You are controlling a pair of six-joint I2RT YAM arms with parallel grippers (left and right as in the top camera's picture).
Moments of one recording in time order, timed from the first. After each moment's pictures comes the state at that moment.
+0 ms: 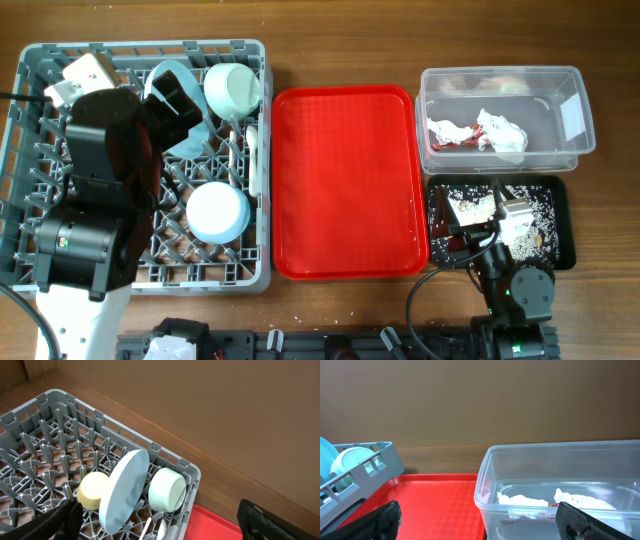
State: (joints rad) left arm -0.18 1.05 1.33 -0.78 -0.36 -0.57; right arm 0.08 0.02 0.01 0.00 -0.11 0.13
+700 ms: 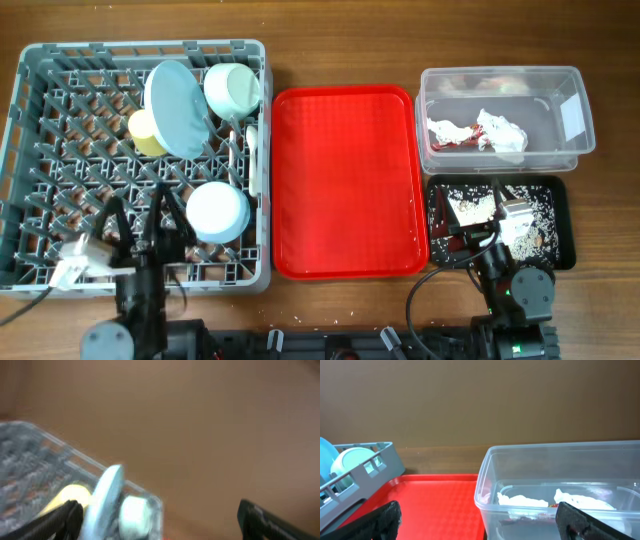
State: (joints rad) left arm 0.03 0.02 0.40 -0.19 -0.06 -0.58; right arm 0.08 0.01 0.01 0.00 -0.11 0.13
